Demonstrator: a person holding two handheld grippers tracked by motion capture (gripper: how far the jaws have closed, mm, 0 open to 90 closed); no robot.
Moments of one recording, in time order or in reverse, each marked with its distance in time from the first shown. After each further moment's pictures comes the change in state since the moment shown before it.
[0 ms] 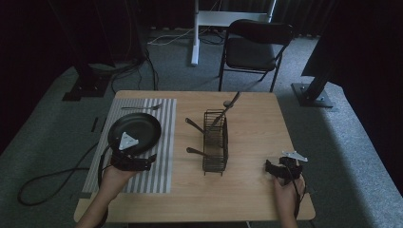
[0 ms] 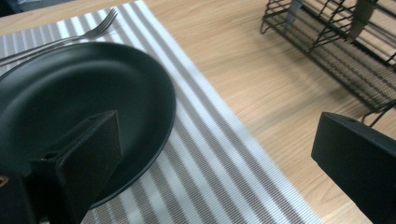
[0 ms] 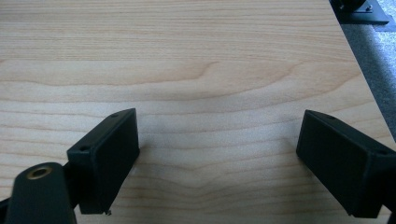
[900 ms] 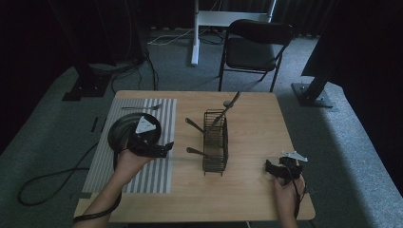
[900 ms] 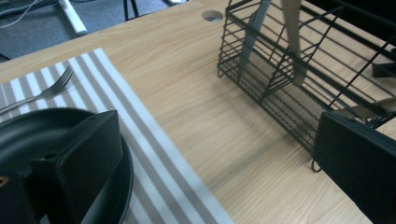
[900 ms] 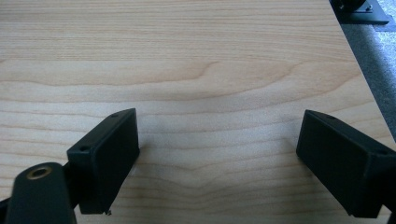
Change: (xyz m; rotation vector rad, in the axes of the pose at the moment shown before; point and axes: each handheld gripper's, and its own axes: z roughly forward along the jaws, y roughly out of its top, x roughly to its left) left arm -0.027 0.063 0.010 -0.041 -0.102 0.060; right arm 0.000 0.000 0.000 0.000 0.000 0.000
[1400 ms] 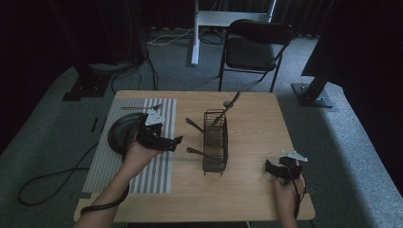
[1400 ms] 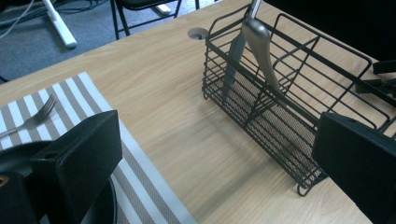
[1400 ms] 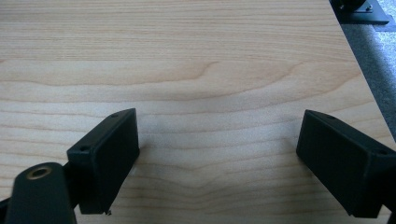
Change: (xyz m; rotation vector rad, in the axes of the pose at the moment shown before) left arm -0.011 0.029 0.011 -0.015 -0.024 0.025; right arm 0.000 0.000 0.000 -0.002 0.000 0.000
